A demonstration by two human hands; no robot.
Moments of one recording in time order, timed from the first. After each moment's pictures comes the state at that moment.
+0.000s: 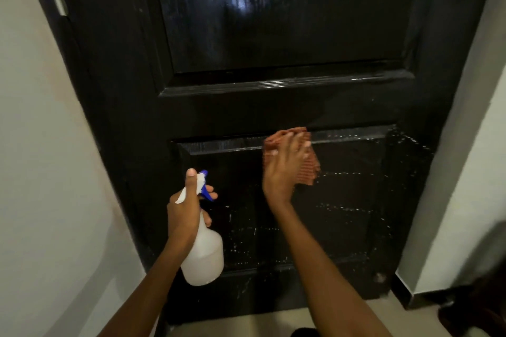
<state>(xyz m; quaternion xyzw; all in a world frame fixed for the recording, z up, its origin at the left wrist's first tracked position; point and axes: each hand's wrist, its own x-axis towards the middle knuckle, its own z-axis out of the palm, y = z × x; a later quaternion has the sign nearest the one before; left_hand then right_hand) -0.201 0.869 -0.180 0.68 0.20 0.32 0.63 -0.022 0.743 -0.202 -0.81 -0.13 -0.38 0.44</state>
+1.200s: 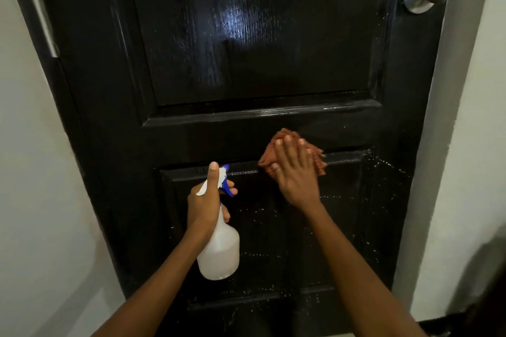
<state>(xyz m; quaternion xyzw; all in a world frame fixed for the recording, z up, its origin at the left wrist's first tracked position) -0.164 0.796 -0.117 0.71 0.12 0.31 0.63 0.043 0.637 -0.167 -0.83 -0.30 -0.44 0.19</state>
